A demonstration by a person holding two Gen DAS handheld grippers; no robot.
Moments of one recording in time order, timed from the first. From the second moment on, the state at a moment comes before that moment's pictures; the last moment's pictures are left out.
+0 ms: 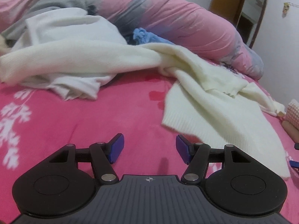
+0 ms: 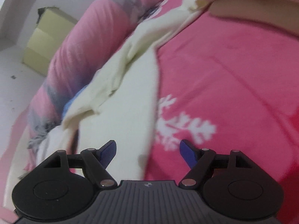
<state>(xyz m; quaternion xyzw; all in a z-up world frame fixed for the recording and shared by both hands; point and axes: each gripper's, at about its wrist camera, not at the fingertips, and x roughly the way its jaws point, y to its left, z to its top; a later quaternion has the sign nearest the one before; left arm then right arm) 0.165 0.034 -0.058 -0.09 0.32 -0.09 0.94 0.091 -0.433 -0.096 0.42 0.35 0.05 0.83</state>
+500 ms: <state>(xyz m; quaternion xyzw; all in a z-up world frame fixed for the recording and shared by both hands) 0.270 -0.007 -0.075 -0.04 0.36 -0.17 0.92 0.097 -0.413 -0.102 0.41 0.35 0.14 0.83</state>
